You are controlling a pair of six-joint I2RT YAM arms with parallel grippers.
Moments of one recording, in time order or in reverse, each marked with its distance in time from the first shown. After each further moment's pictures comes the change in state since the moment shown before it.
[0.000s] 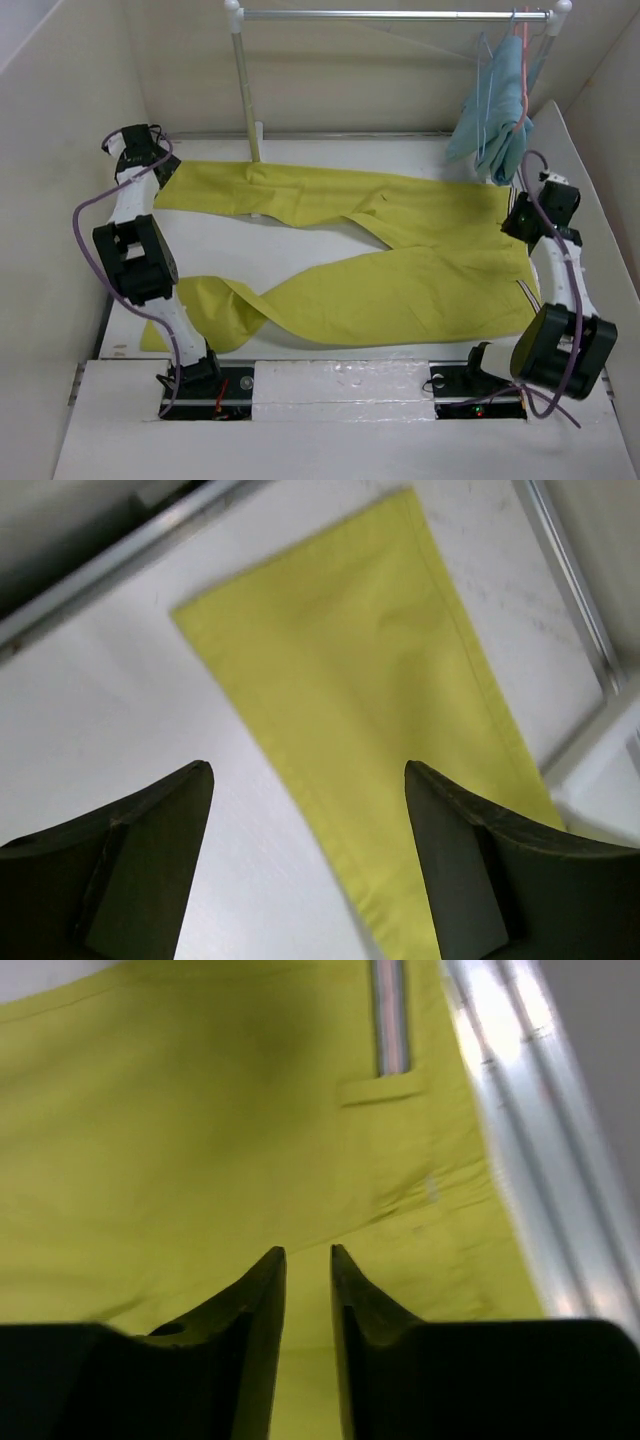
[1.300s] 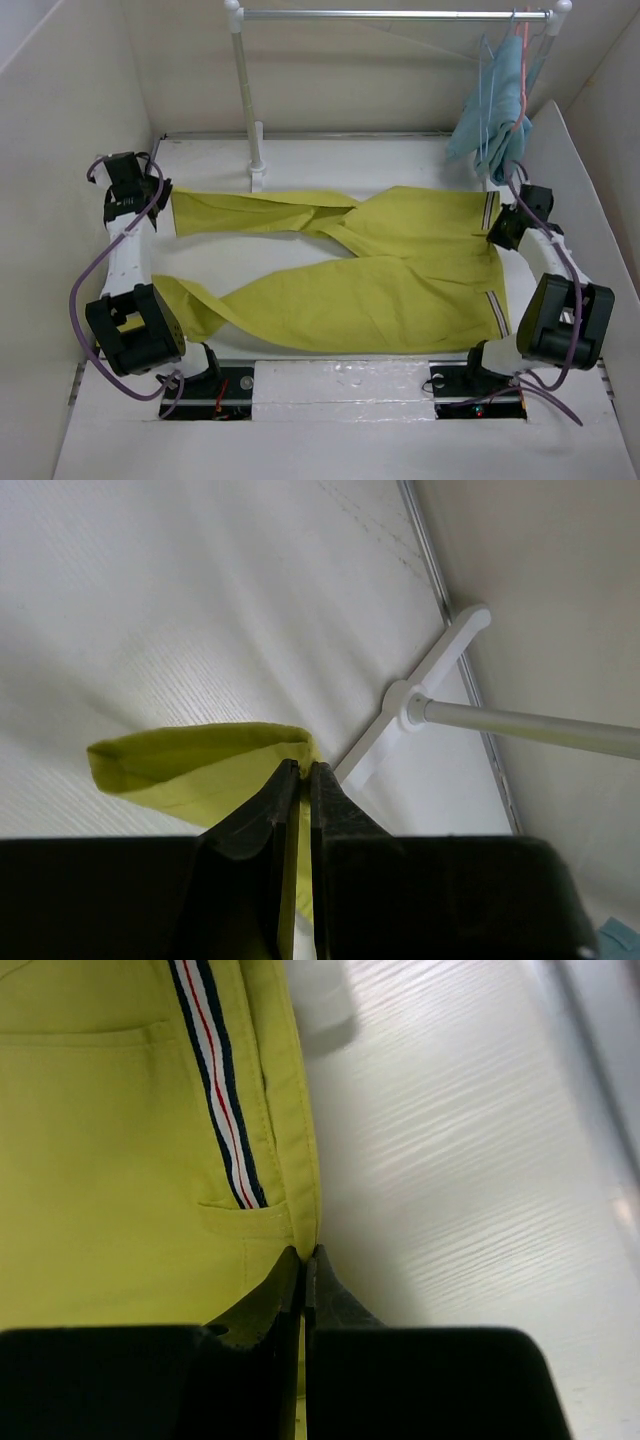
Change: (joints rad) left arm 0.039 -0.555 -0.517 0.126 0.208 -0.216; right arm 0.132 0.086 -0.111 0.025 0.079 0.116
